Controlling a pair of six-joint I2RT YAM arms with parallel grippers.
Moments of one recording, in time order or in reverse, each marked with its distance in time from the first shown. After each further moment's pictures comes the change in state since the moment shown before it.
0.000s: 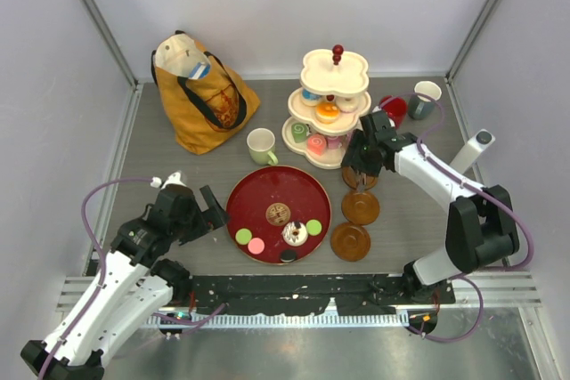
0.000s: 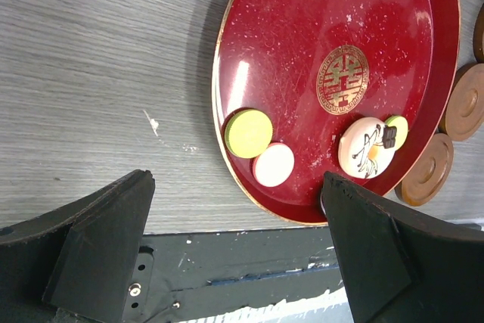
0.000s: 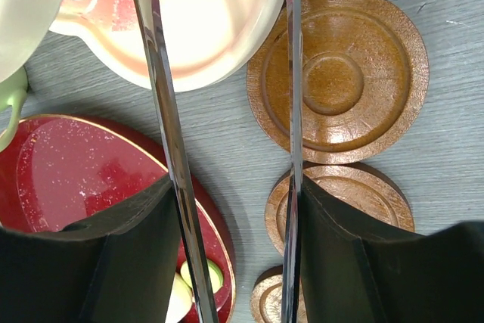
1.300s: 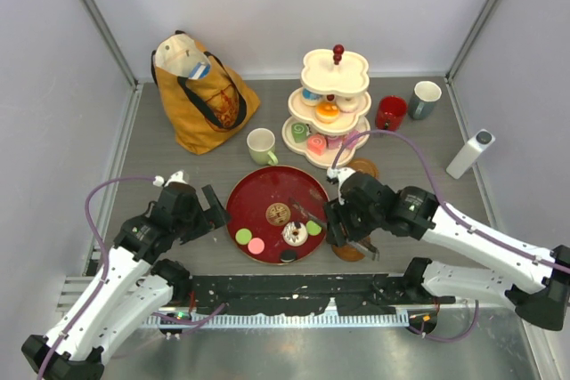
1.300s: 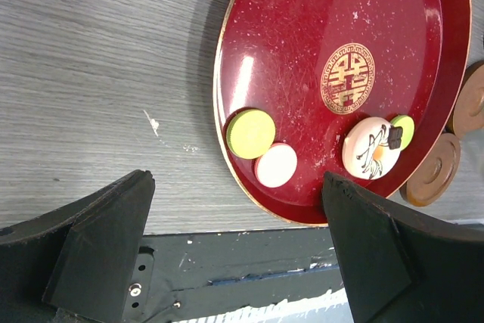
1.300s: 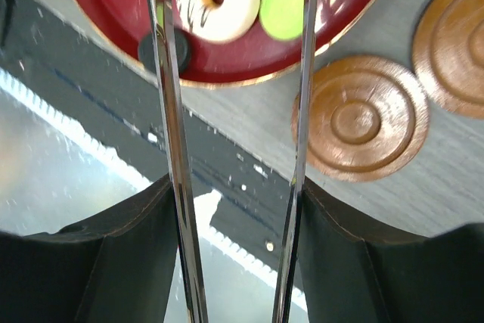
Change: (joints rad) left arm 0.000 0.035 0.000 0.012 0.005 0.004; right arm 0.597 -0.505 -0.106 -0.359 -0.059 -0.168
